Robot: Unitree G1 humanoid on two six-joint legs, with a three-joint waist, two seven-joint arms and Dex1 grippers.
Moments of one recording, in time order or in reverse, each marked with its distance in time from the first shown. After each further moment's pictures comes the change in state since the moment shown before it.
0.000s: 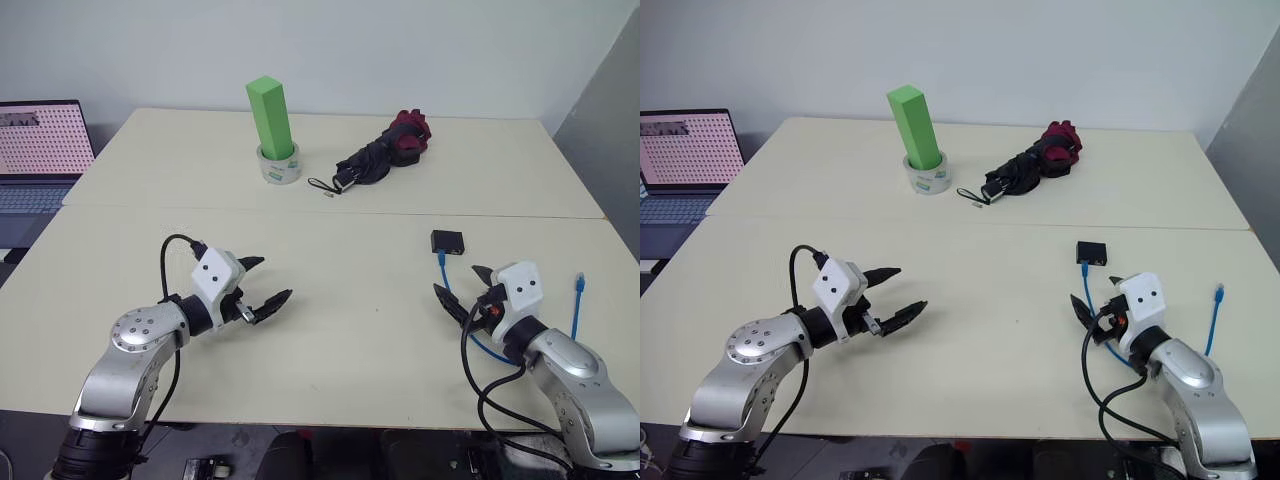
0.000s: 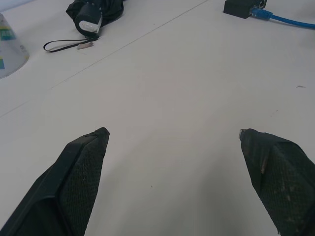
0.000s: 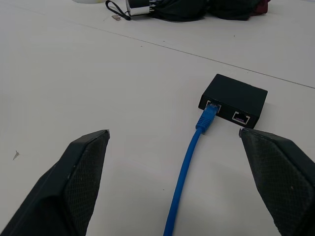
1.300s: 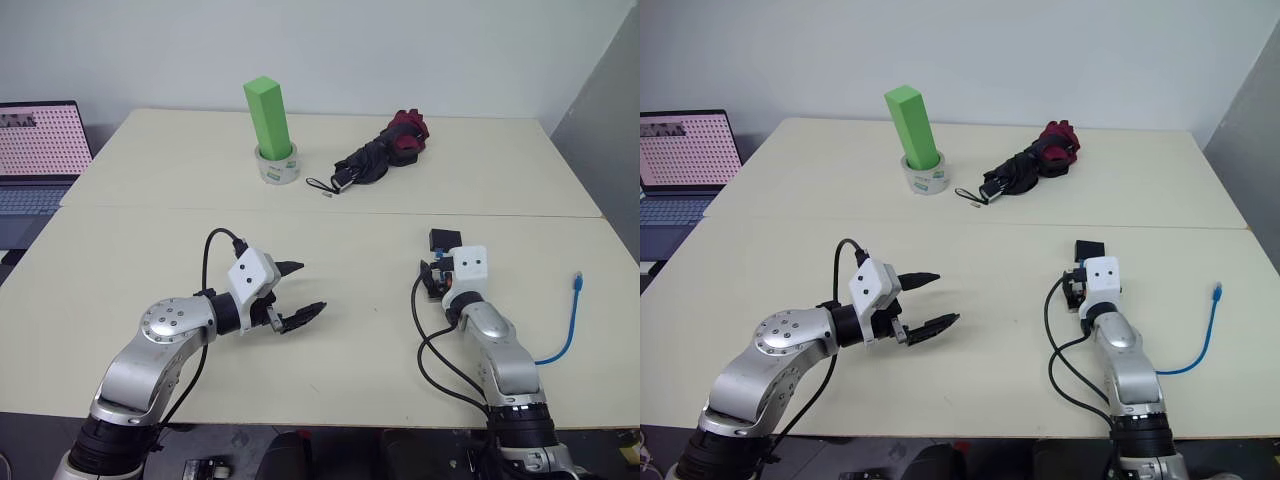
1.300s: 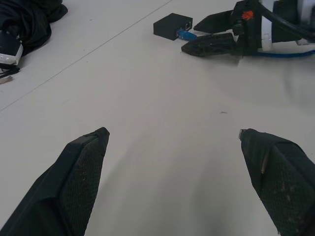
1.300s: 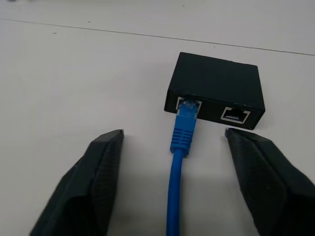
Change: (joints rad) left arm -0.071 -0.002 -0.125 -0.101 -0.018 0.089 -0.056; right arm -0.296 0.274 0.111 0.451 -0.228 -0.116 -0.366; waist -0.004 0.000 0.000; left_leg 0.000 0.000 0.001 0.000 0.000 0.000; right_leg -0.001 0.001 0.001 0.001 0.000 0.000
